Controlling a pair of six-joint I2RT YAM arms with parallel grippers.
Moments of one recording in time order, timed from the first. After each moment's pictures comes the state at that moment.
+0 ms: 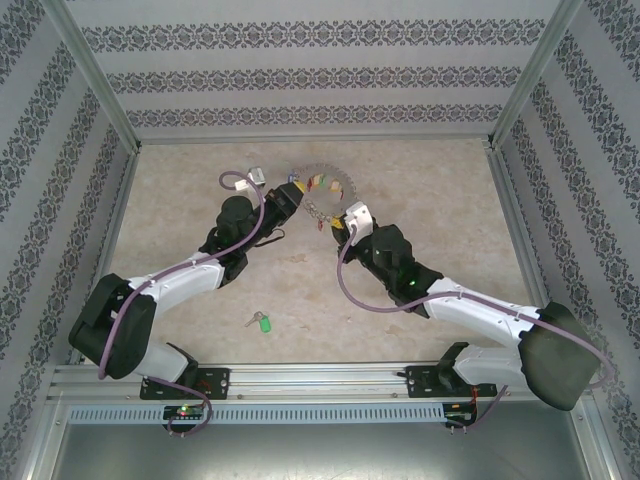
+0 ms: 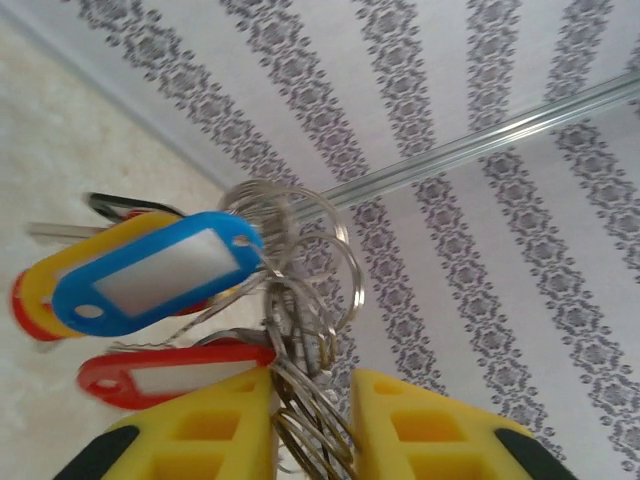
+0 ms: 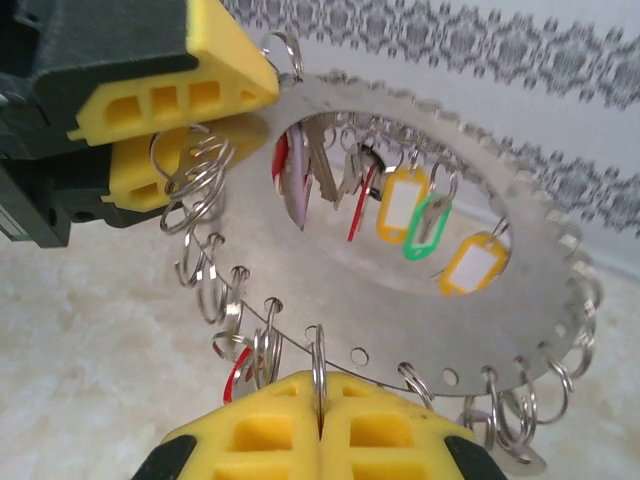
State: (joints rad) left arm -0.50 1.45 0.76 0.64 0.16 -1.15; right arm 0.75 1.21 0.61 0.38 0.13 0.00
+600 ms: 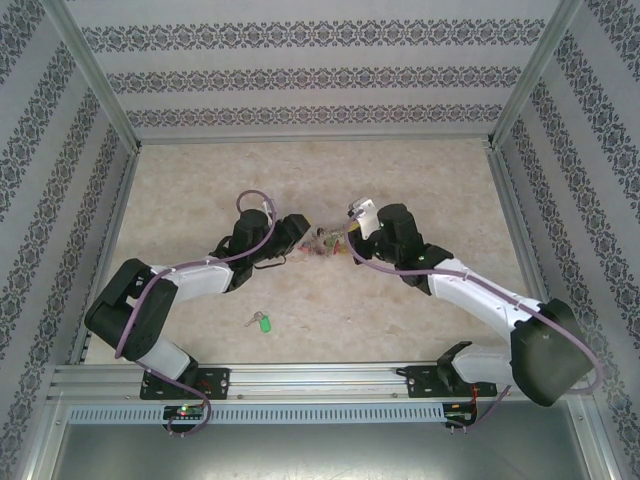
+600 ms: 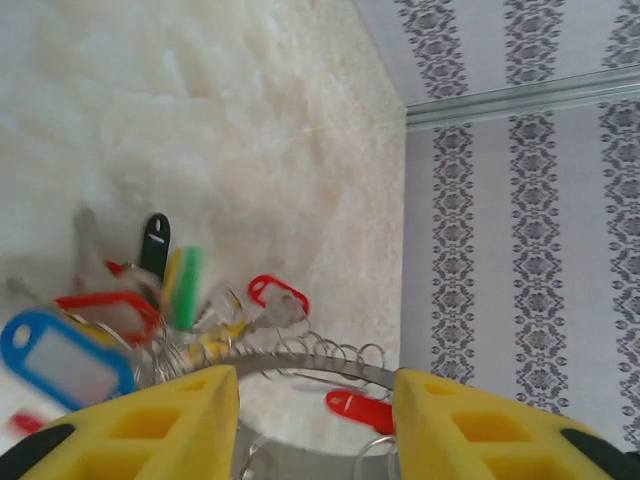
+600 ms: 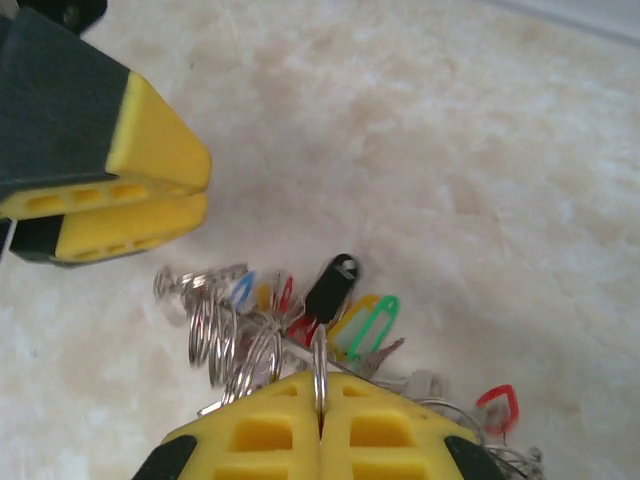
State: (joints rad) left arm -0.52 1.56 0.67 0.50 0.25 -1.23; right arm 0.56 1.28 0.76 -0.08 -0.18 -0.01
